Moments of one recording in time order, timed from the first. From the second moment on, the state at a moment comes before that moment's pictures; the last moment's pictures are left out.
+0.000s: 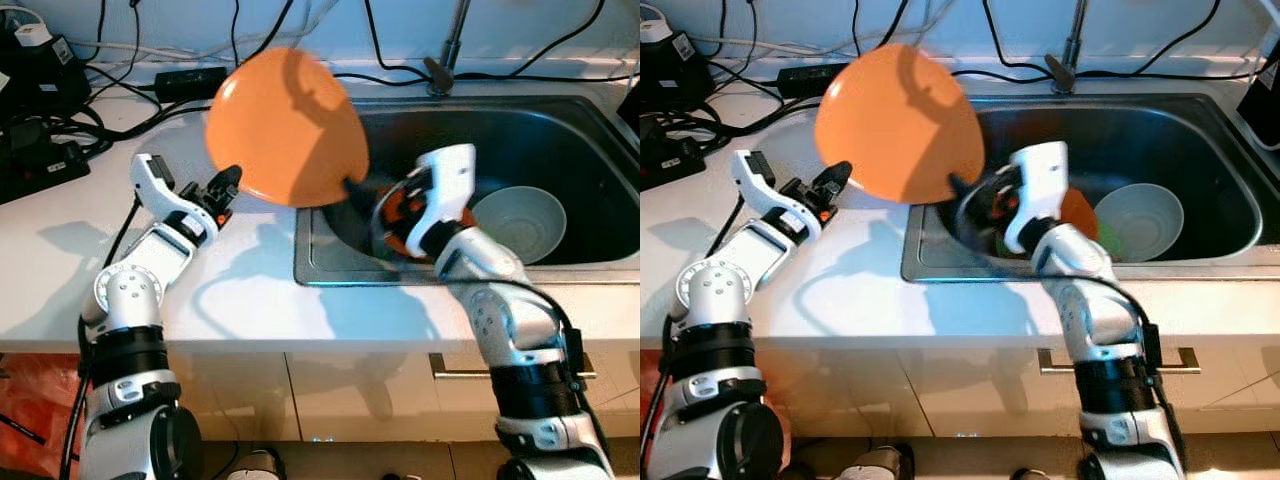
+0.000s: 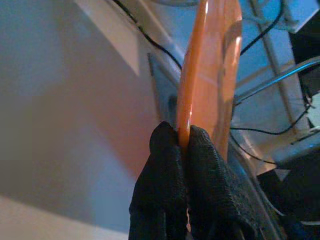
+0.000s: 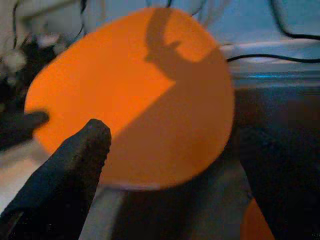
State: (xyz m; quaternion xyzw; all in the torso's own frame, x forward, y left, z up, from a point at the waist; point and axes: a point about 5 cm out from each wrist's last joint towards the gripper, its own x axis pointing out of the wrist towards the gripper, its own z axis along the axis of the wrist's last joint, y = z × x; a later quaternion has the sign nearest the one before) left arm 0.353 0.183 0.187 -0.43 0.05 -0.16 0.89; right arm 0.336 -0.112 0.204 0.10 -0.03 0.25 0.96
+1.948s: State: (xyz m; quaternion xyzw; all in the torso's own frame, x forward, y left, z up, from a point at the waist) left arm 0.336 0.152 0.215 -0.51 0.03 -0.28 0.82; right arm 0.367 -0.121 0.219 0.40 -0.07 0.24 0.88
